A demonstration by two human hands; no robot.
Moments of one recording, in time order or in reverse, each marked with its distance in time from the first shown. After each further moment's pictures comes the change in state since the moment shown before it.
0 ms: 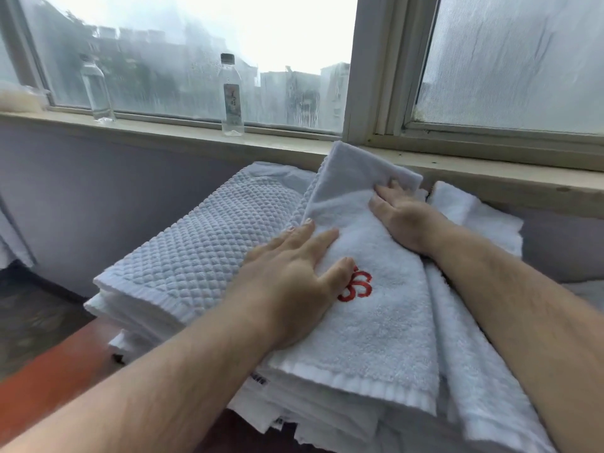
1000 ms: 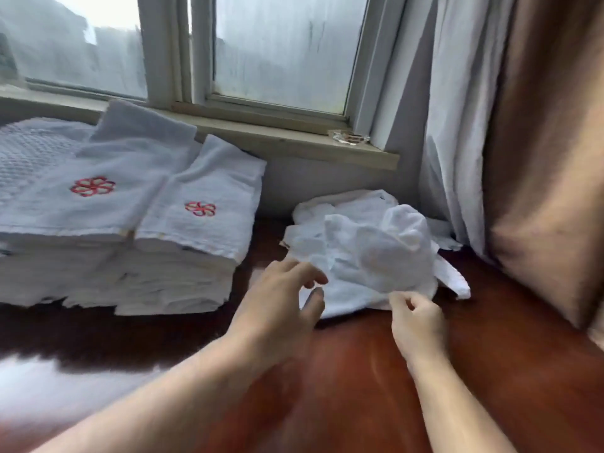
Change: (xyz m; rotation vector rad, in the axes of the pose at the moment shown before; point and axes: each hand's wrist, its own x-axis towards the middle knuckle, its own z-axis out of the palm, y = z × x) left_hand -0.155 0.257 0.127 -0.521 0.094 0.462; right_hand -0.447 0.182 -0.045 0.414 0.833 0.713
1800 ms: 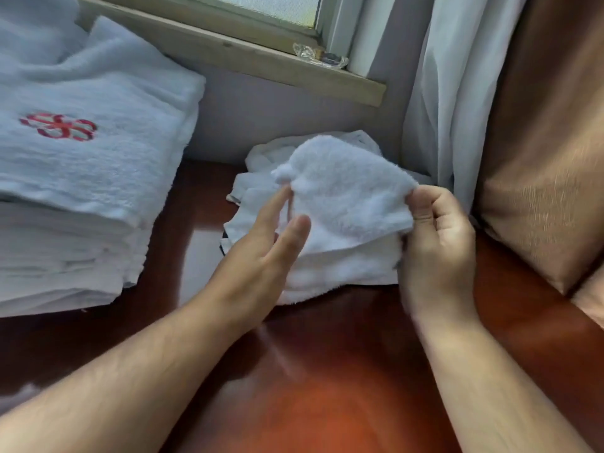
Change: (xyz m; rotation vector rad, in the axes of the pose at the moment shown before) left_hand 0.047 -0.032 0.070 -0.631 -0.176 -0.183; right_hand 0.035 -0.029 0.001 0.335 -0.025 -0.416
